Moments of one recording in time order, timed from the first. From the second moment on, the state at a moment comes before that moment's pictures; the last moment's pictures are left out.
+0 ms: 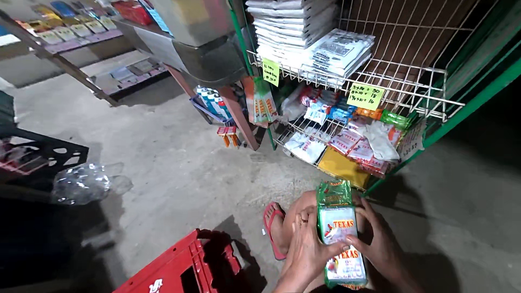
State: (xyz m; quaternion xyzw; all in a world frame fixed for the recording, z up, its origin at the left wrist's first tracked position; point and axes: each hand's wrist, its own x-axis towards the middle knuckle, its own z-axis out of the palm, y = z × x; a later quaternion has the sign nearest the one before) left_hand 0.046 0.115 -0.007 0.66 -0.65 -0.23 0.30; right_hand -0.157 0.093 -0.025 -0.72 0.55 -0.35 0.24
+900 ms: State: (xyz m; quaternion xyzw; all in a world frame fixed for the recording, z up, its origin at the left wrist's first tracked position) left_hand 0.079 0.111 -0.024 0.48 -0.70 -0.29 0.45; right_hand -0.170 0.062 -0.020 -0.80 0.36 -0.37 0.31
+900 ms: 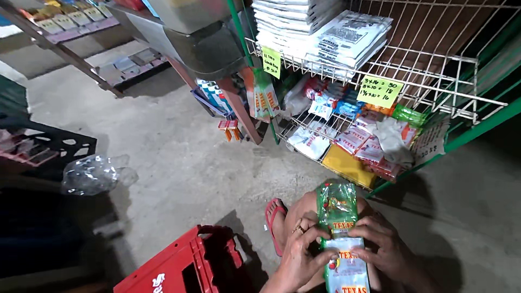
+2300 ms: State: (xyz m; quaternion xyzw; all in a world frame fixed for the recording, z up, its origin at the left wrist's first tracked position) left_hand 0.076 0.128 0.010 0.44 -0.62 -0.56 0.34; right_hand -0.172 0.085 -0.007 -0.68 0.36 -0.46 0.45
